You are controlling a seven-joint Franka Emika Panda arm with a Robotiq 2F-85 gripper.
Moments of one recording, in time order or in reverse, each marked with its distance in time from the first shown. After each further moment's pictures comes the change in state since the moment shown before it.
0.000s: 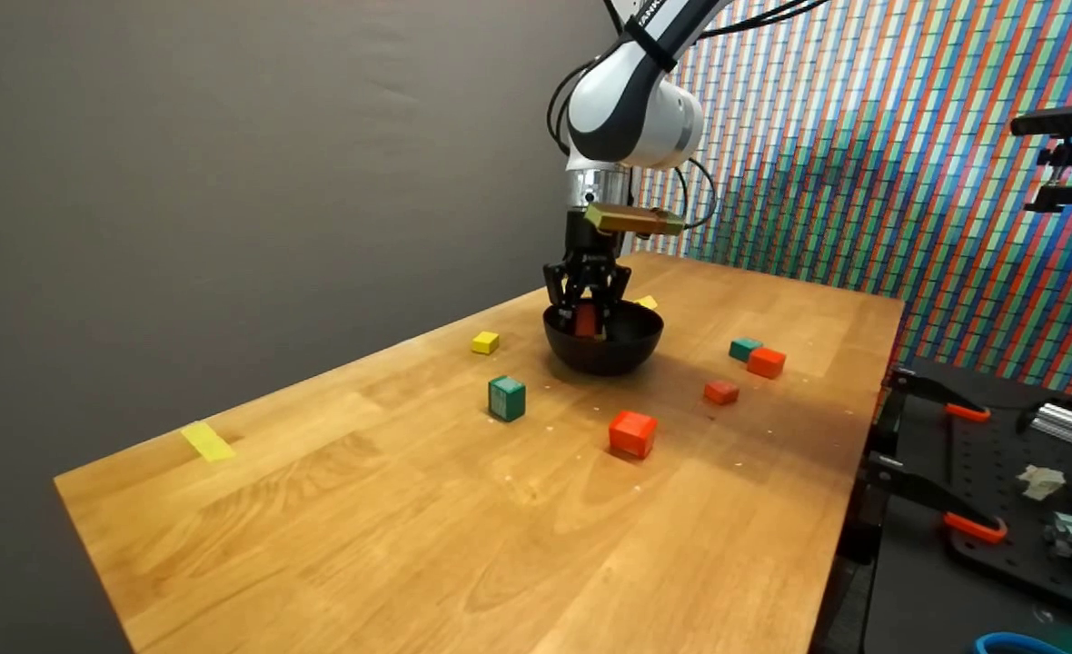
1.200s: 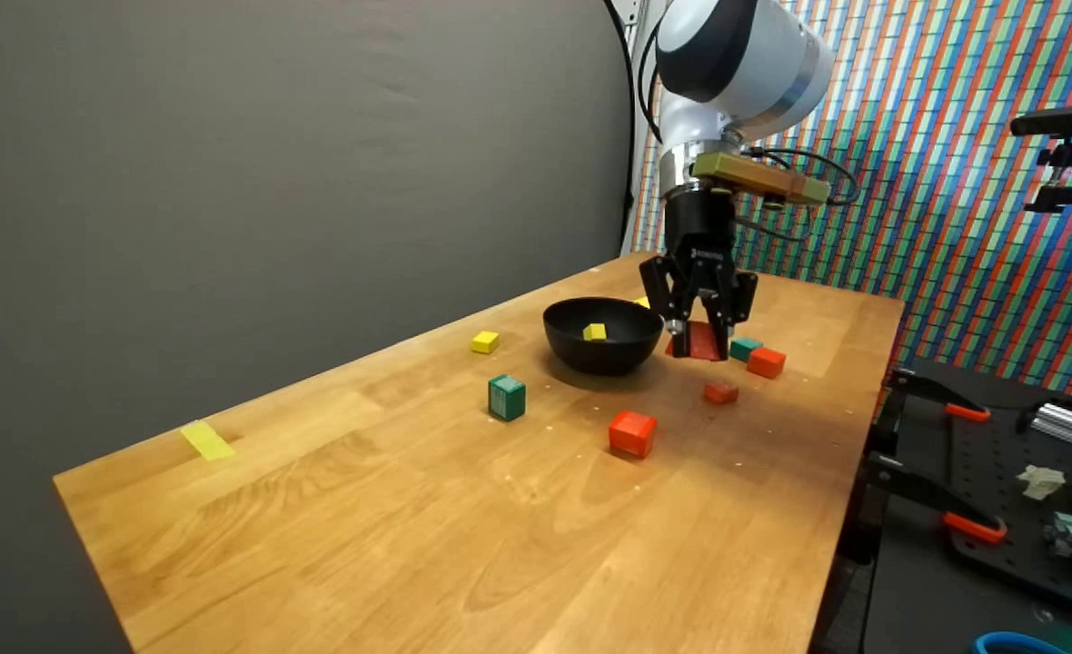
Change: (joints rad) arm 0.004 -0.372 0.054 -0.479 0.359 -0.214 -0.044
